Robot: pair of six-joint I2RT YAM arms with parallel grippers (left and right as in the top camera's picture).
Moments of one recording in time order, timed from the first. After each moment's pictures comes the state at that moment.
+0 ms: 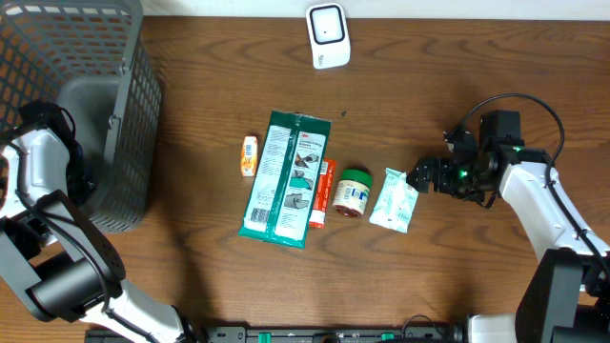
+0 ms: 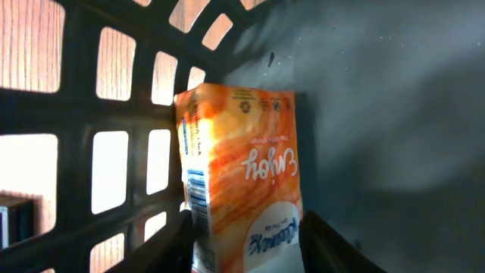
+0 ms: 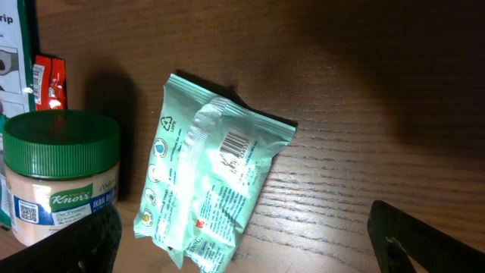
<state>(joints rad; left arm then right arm) 0.54 1.87 1.35 -1.03 -0.45 -1.02 -0.08 1.58 0.97 -0.74 -0.38 0.06</state>
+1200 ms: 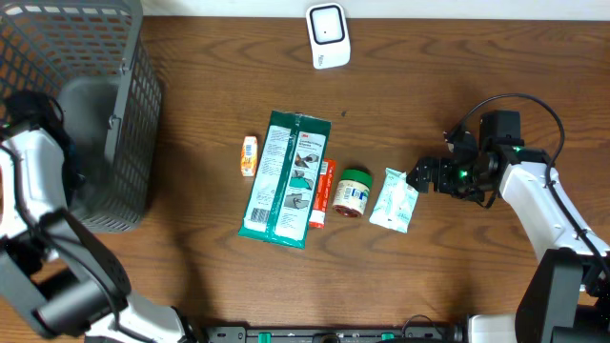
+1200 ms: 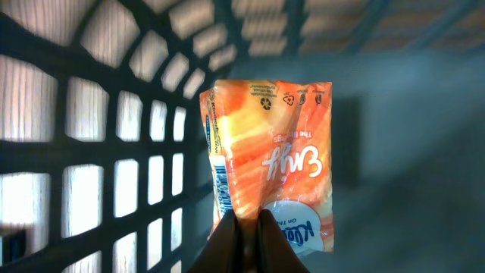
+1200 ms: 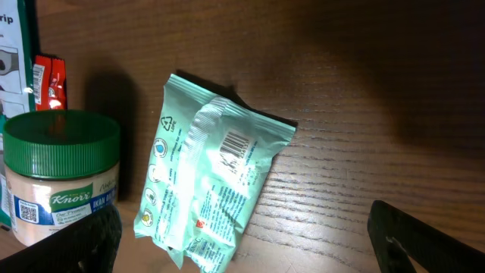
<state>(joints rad) 0.54 1.78 1.38 -1.00 -0.45 -0.94 -0.08 1.58 0.97 -0.74 -0.38 0.06</state>
